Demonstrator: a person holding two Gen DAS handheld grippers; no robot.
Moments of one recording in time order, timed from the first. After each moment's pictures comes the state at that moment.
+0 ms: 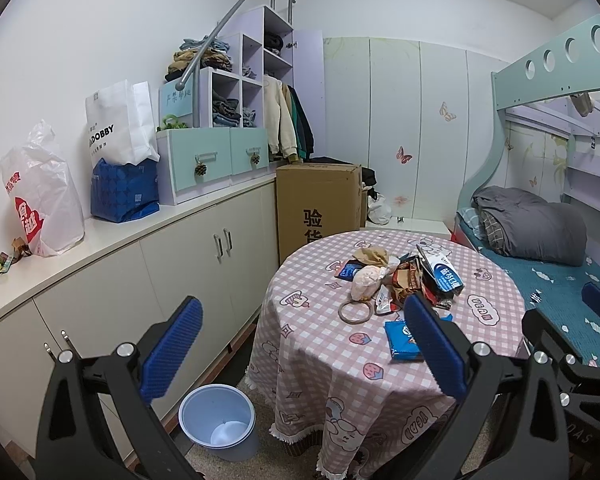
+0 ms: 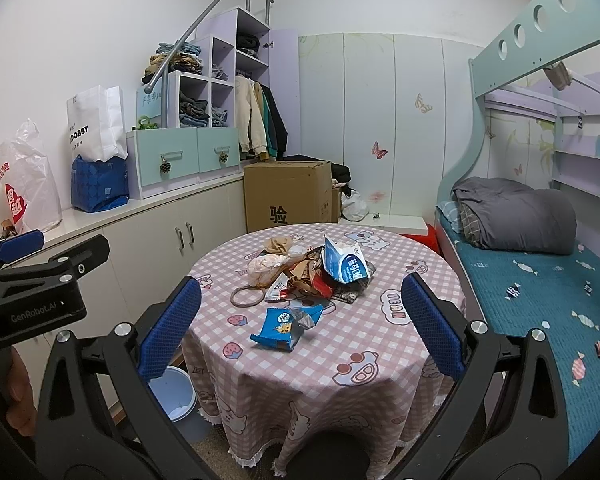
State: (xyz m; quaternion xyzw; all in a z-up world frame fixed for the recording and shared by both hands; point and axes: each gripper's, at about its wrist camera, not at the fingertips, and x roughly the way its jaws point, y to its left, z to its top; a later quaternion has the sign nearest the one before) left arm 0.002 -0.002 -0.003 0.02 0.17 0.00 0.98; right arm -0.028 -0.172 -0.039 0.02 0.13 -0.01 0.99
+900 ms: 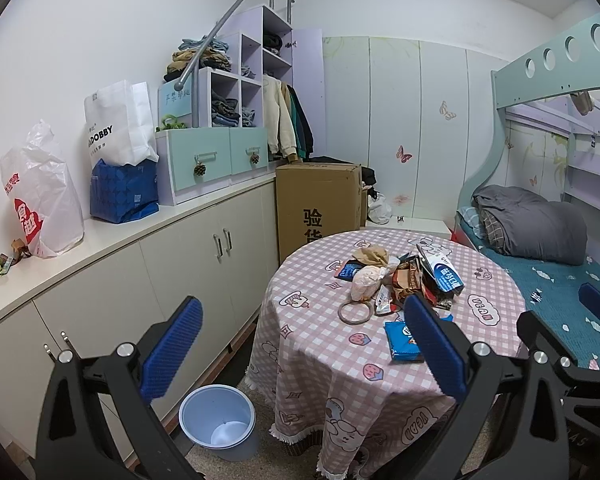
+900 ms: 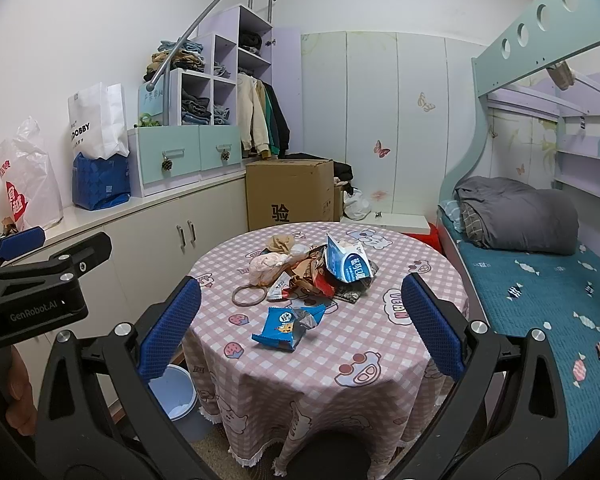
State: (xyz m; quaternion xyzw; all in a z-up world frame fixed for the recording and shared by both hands) left arm 0.004 -0.004 -0.006 0.02 0.18 -0.01 0.98; right arm -0.023 -0.172 -0.039 0.02 0.13 -0.01 0.99
